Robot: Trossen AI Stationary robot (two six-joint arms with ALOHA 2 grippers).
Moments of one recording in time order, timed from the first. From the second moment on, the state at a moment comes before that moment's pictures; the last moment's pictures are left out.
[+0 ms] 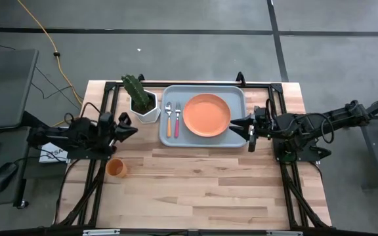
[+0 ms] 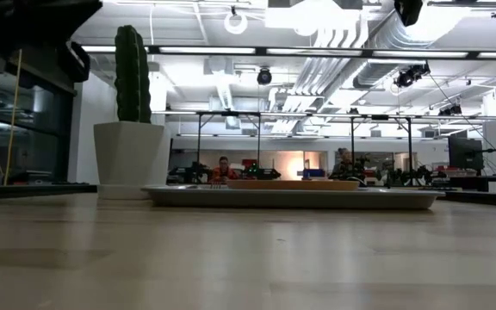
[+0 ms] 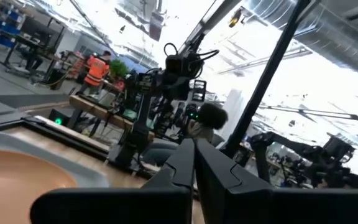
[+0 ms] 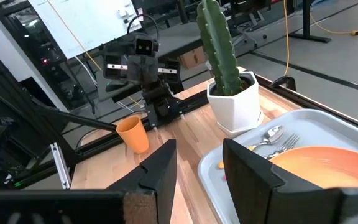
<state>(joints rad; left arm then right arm) 0.06 0.04 0.05 0.30 -0.03 -0.47 0.27 0.82 0.79 -0.15 0.47 0.42</state>
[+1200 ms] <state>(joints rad) -0.18 0.86 0.89 -1.14 0.19 -0.14 0.27 0.82 0.79 -0.15 0.46 0.44</state>
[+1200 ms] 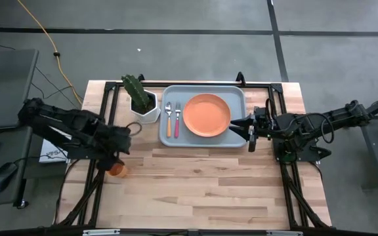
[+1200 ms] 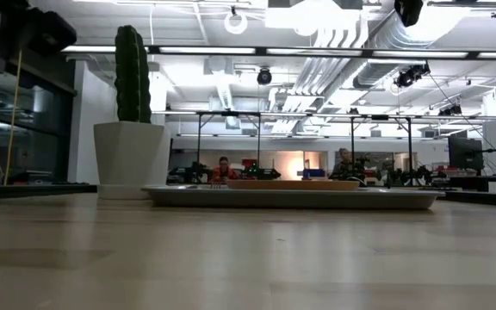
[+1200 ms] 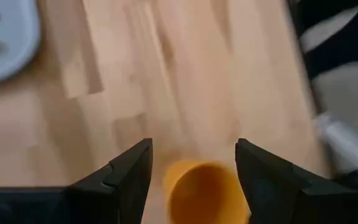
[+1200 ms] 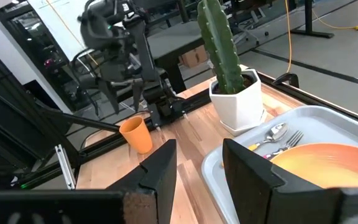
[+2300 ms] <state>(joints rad) -0.39 0.96 0.68 -1.16 0.04 -0.23 0.27 0.82 0.79 -0.18 0.46 0.44</state>
